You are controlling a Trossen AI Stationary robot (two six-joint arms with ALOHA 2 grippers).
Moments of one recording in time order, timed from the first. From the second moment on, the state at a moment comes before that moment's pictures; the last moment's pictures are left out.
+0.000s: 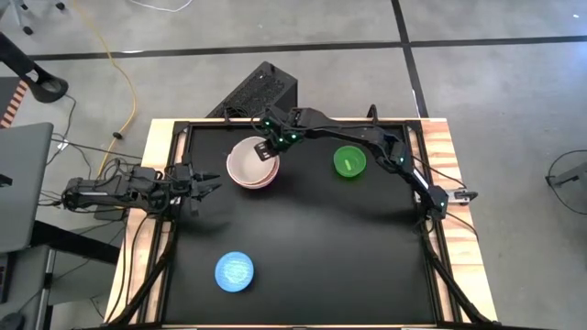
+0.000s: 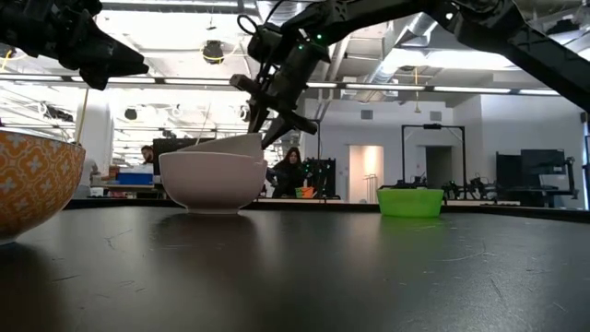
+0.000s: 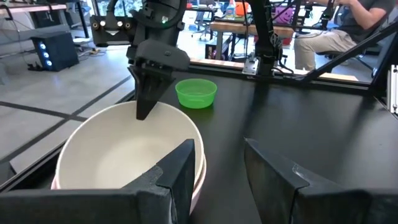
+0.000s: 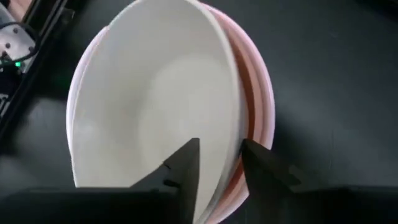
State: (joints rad) left arm -0.06 0.12 0.32 -0.29 -0.35 -0.08; right arm -0.34 2.29 2.26 -0.92 -0.10 0.61
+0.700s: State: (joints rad) left arm -0.06 0.12 0.32 -0.29 -0.35 -0.08; right arm -0.29 2.23 2.35 -1.18 0.05 0.51
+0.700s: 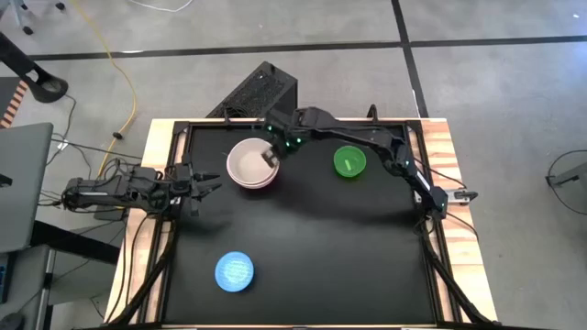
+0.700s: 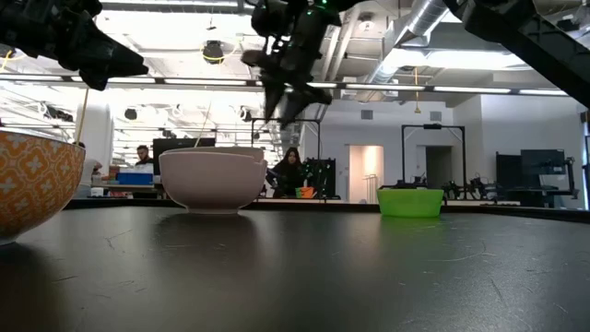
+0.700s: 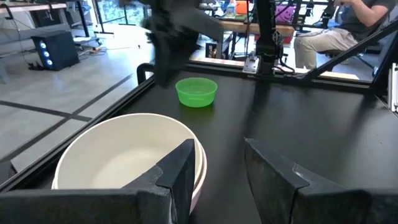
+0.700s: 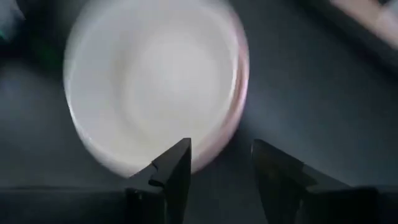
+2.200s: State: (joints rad) left arm -0.06 0.21 0.32 -0.28 -0.36 -0.13; right arm 0.27 2.46 2.34 -0.62 0.24 0.44
